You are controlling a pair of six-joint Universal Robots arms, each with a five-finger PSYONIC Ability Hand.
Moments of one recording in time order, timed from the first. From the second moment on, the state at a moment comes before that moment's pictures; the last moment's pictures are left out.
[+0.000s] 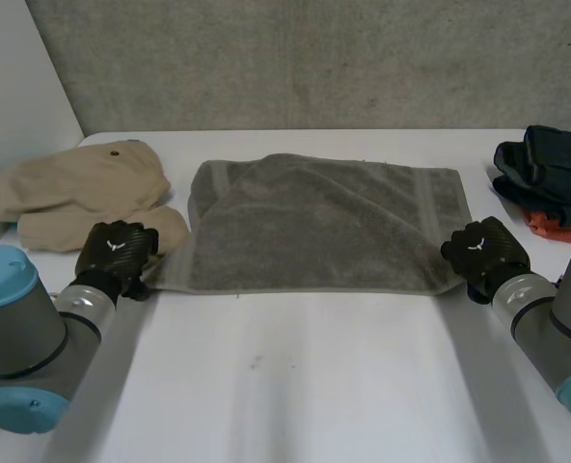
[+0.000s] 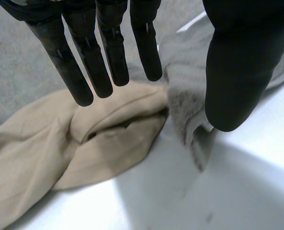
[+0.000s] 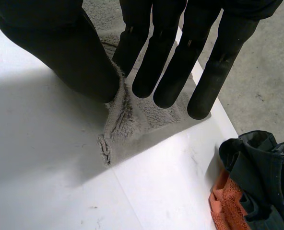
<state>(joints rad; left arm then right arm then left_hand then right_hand) 4.51 -2.02 -1.88 3.70 -1.46 3.52 1.78 -1.15 1.76 -0.28 1.42 2.33 0.62 0.62 0.62 0.61 0.43 1.13 1.18 1.20 1.20 1.01</state>
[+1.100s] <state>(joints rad) 4.49 -2.21 -1.62 3.55 -1.45 3.45 1.78 -1.14 1.75 -0.29 1.43 2.33 0.73 0.73 0.73 0.72 0.54 1.13 1.18 1.20 1.20 1.01</state>
